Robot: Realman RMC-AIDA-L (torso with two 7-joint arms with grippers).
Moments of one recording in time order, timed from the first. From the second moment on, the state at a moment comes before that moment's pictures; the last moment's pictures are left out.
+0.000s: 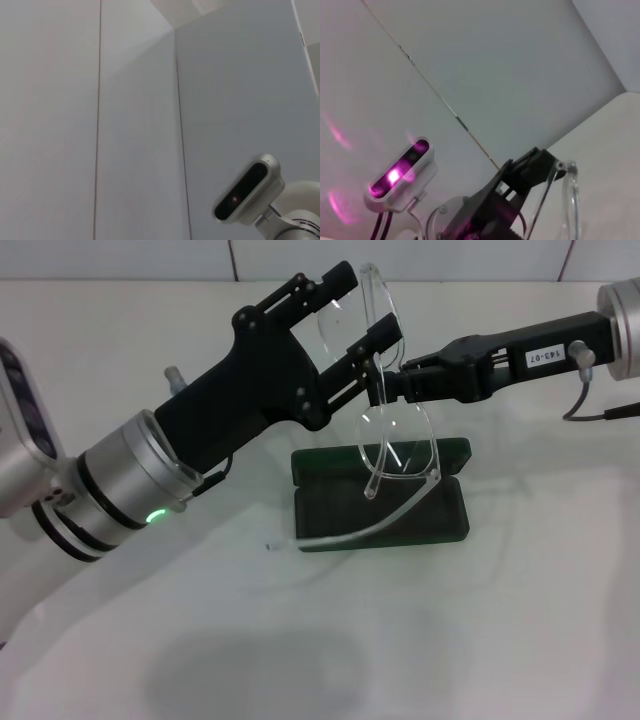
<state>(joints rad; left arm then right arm) -0.73 -2.11 0.97 -0.11 1.10 1.76 -0.45 0.82 2.01 -0.88 -0.74 -1.88 -1.72 2.01</state>
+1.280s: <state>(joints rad) -0.63 -2.10 1.04 -0.02 1.11 1.87 -0.49 0.64 2.01 -0.73 -0.65 -1.45 -1.67 1.73</state>
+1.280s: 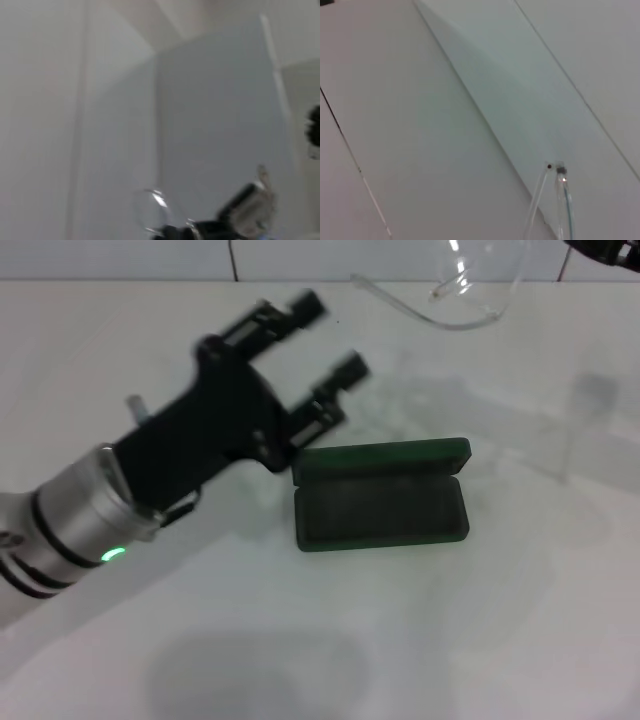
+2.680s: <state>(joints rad) -0.66 -2.10 1.37 0.24 1.12 1.78 -0.62 0.72 2.01 -1.03 -0.60 -1.54 -1.56 1.70</state>
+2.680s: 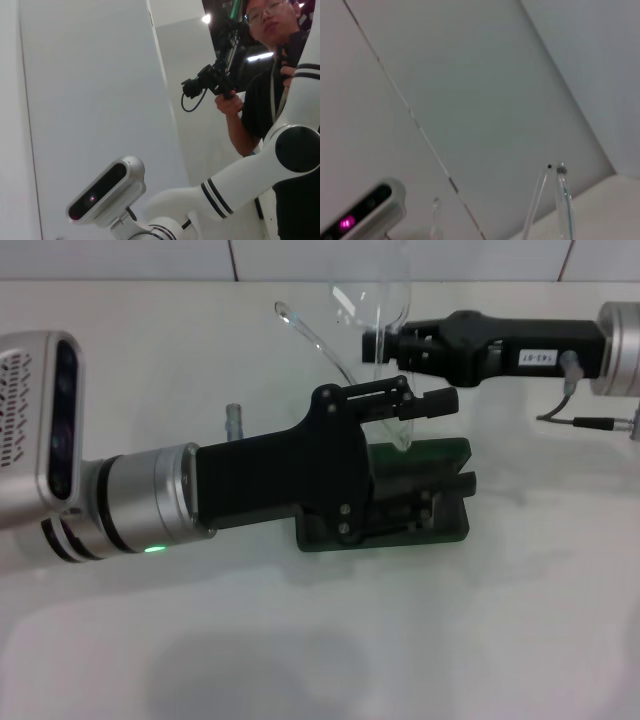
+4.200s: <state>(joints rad) -0.68 -2.10 1.36 0.27 1.11 1.75 -0.64 0.80 2.01 -1.08 -0.61 -1.84 -1.77 1.79</state>
